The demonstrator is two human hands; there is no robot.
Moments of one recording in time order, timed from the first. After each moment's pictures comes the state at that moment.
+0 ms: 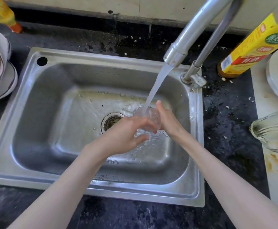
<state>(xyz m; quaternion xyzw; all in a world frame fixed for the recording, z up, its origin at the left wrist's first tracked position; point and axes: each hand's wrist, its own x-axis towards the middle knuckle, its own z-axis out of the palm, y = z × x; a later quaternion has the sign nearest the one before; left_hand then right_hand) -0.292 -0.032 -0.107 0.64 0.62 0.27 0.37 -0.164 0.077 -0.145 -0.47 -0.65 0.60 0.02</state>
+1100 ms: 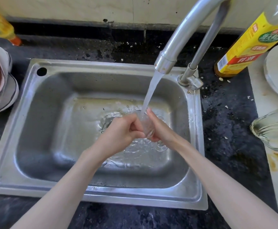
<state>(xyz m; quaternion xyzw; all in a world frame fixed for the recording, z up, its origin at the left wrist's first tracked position) -0.293 -0.025 -0.089 0.48 0.73 0.27 0.41 -0.167 0.061 -0.133 -0.37 -0.56 0.74 -0.02</state>
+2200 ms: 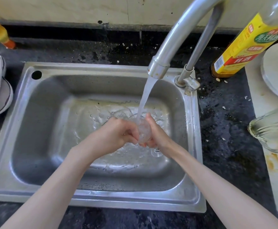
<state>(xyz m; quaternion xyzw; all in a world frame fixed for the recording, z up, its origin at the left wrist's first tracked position) -0.307 -0.018 -0.077 0.57 0.68 0.15 0.42 -0.167 0.053 -0.132 -0.40 -0.54 0.74 0.01</state>
